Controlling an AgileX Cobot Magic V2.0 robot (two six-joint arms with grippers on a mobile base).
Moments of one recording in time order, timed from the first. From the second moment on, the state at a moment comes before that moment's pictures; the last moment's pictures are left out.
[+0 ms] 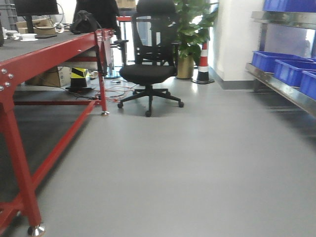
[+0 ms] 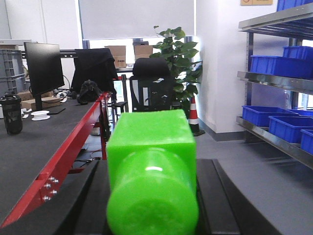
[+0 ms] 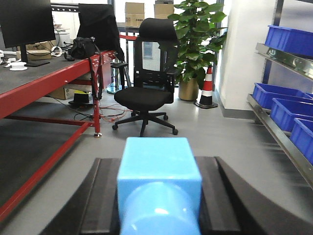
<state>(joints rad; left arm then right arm) -0.07 0.30 -0.56 -0.12 0.21 0.18 0.17 0.48 -0.65 -0.04 0.27 0.05</state>
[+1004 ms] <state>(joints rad) -0.07 0.30 -0.56 -0.12 0.21 0.18 0.17 0.48 -0.65 -0.04 0.27 0.05</state>
